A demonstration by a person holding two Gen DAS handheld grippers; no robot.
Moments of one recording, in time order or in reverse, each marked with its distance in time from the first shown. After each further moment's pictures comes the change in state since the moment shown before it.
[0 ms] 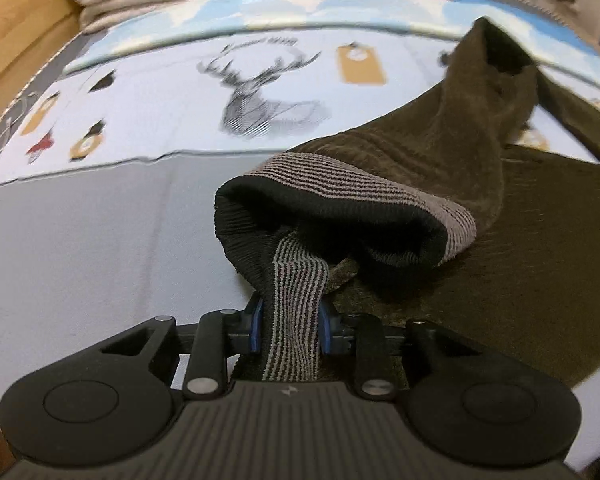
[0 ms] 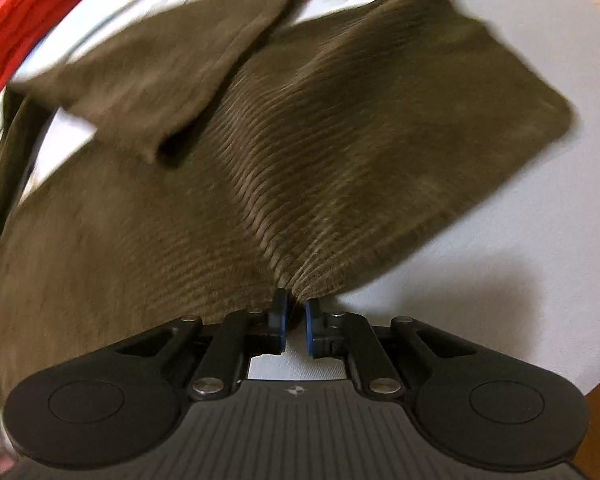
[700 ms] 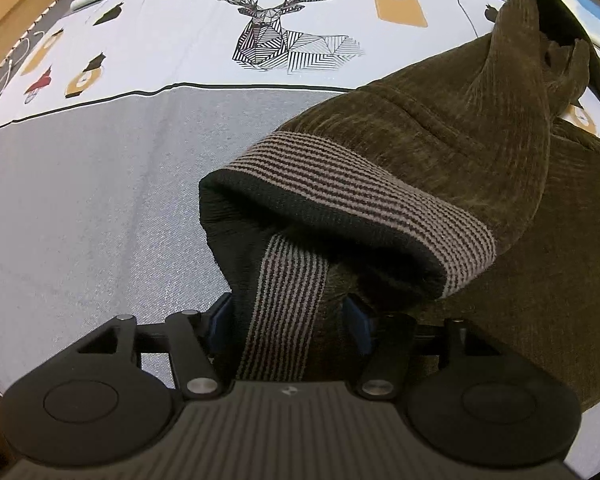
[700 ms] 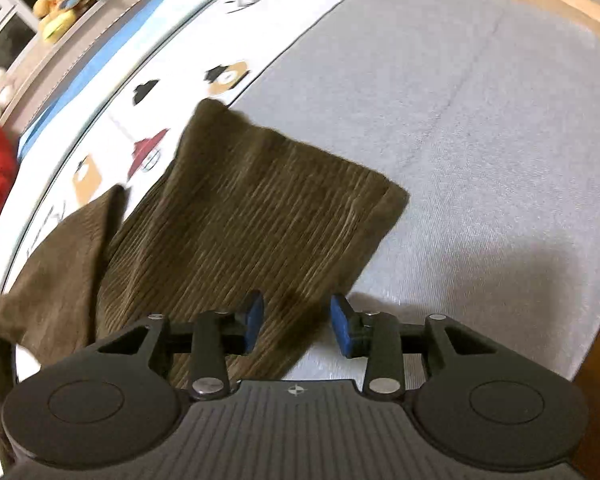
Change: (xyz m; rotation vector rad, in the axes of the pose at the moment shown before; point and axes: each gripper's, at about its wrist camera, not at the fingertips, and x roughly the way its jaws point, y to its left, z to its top) left arm 0.040 -0.003 0.004 -0.072 0.175 0.020; right arm -0.035 -0.148 0.018 0.521 -0.362 -0.069
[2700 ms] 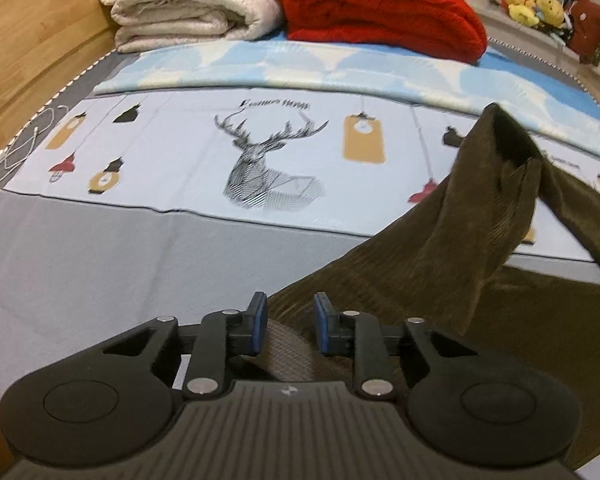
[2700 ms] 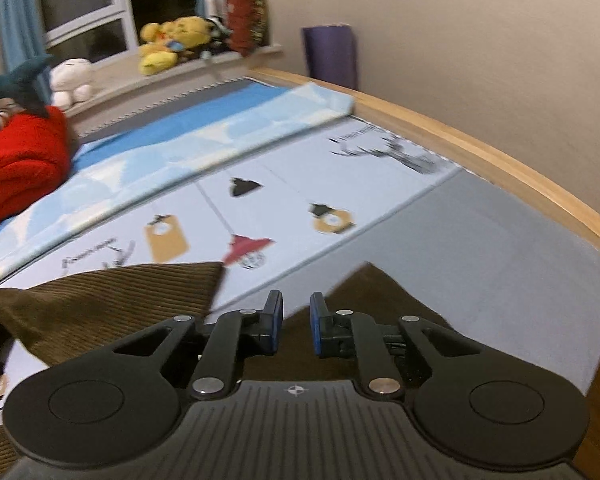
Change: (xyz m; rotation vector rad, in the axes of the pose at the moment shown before) left arm -0.093 -0.027 0.023 -0.090 -0.311 -0.040; right arm -0.082 0.130 -0.034 -0.401 -0.406 -0.011
